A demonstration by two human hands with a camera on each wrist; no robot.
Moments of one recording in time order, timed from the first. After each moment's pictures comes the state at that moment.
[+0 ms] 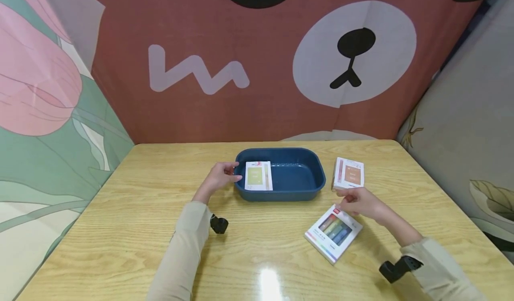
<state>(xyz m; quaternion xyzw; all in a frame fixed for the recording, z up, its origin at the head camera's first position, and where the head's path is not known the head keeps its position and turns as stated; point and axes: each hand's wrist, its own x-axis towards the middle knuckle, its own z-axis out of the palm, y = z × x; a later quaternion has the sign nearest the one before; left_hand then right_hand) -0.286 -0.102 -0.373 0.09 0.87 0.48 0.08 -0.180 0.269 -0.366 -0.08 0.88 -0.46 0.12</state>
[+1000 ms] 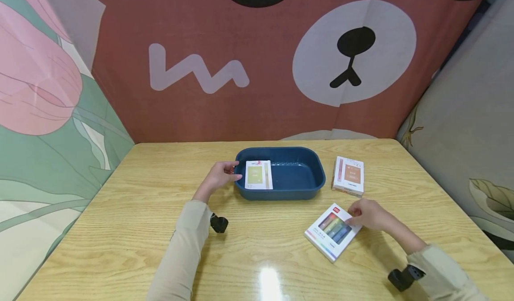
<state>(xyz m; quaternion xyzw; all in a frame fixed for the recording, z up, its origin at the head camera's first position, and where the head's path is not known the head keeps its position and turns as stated) -0.284 -0.102 -0.371 0.10 0.86 0.49 0.08 -0.167 0.282 -0.382 -0.09 0.96 -0.24 0.12</state>
